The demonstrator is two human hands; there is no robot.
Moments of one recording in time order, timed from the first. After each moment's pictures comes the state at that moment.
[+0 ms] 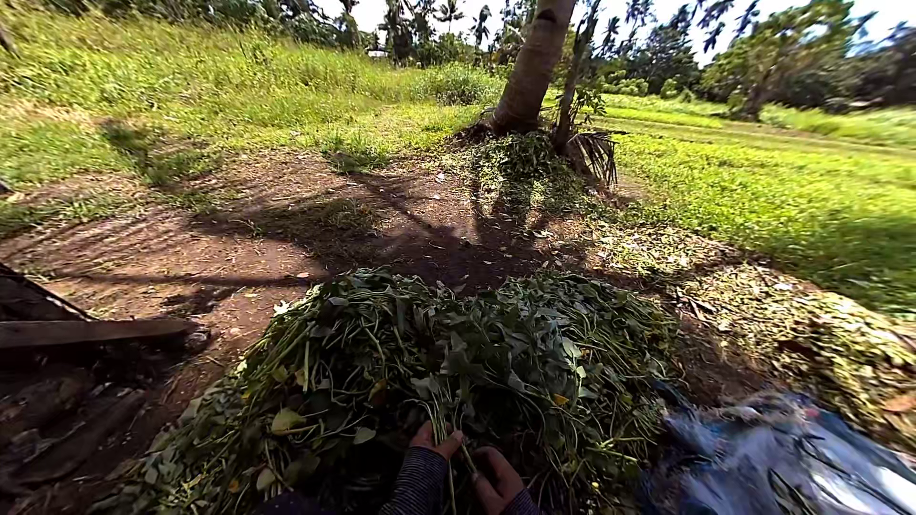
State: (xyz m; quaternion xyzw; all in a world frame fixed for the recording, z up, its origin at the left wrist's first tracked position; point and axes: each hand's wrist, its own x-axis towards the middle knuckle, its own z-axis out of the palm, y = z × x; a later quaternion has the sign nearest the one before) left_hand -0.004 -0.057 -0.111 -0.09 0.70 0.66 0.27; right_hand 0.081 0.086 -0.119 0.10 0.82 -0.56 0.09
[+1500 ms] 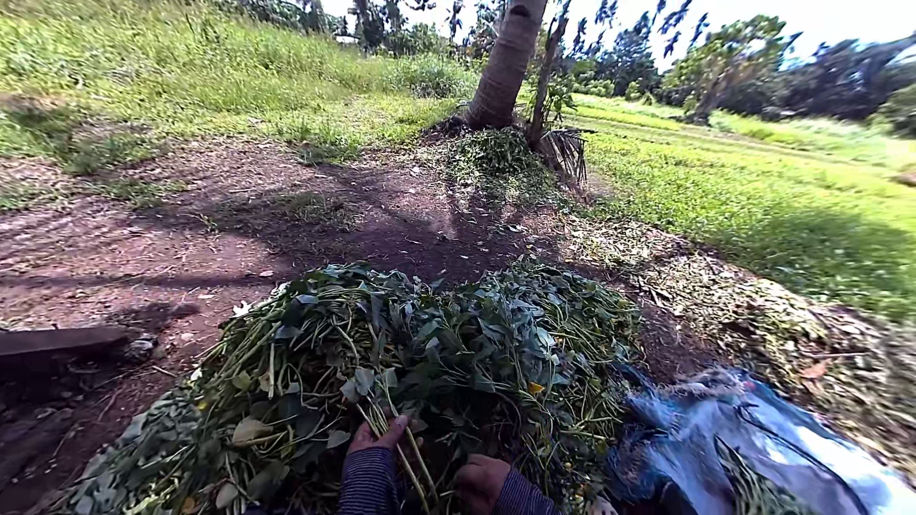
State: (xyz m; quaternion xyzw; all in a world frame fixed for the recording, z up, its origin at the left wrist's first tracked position) left_hand -0.012 -0.076 -0.101 -0.20 0.56 0.79 0.14; right_hand 0.080 0.110 -0.087 -0.08 0.92 -0.35 0.17
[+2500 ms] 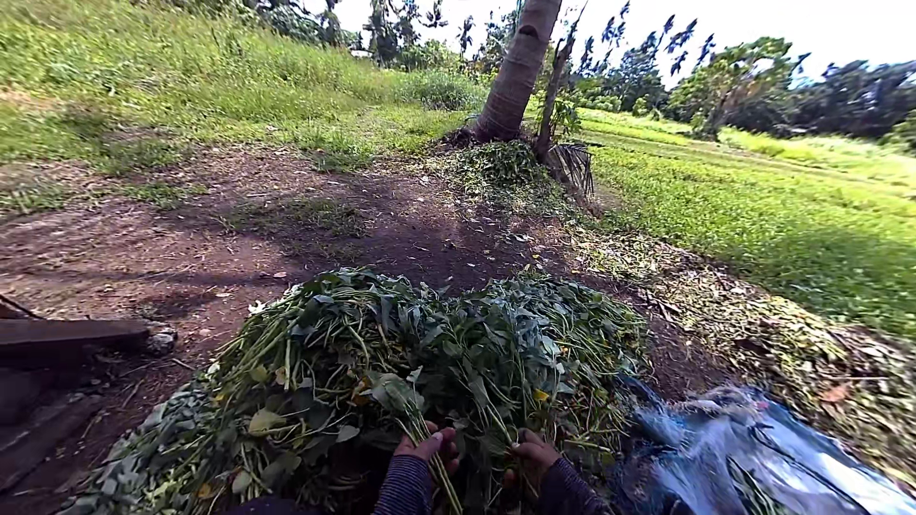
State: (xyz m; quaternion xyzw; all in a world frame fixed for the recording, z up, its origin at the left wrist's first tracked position) left_hand 0.018 -0.053 -0.090 -0.20 0.48 0.81 0.26; right_hand 0.086 0.146 -0.091 0.31 0.53 -0.78 0.07
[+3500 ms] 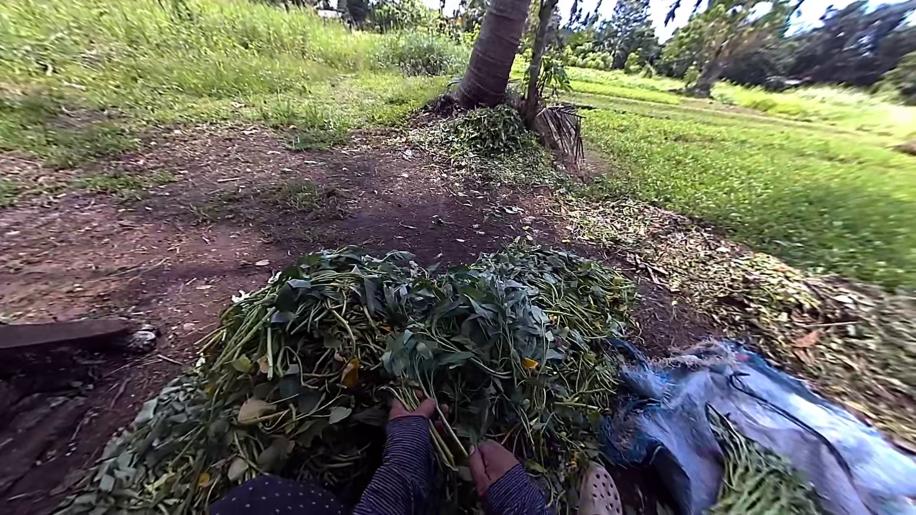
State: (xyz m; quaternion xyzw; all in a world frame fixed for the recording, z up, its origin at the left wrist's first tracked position) left_hand -0.004 -0.026 -0.117 -0.23 0.64 0.72 0.17; right_hand 0.105 0.094 -0.116 0.18 0.88 -0.37 0.22
